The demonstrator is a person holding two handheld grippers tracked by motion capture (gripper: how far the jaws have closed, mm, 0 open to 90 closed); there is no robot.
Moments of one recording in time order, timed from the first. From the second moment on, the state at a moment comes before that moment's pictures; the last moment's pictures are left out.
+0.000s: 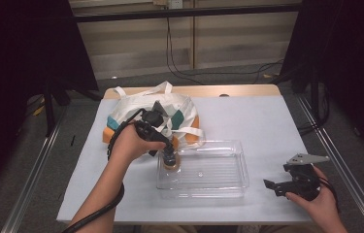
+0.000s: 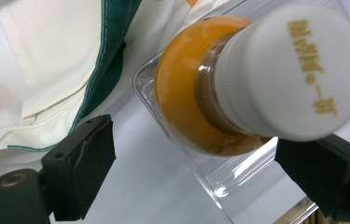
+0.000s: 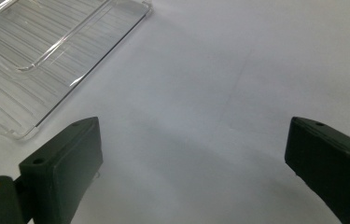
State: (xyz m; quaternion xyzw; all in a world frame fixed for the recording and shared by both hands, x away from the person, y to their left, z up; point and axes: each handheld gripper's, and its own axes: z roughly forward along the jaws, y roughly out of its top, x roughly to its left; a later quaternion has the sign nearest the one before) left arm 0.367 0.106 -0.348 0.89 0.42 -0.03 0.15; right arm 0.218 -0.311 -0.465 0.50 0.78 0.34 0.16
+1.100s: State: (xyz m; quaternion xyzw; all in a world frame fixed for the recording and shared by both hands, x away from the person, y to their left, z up) left arm 0.360 0.142 -0.357 0.88 0.44 -0.03 0.18; right arm 0.219 -0.310 -0.466 0.50 0.79 0.33 0.15
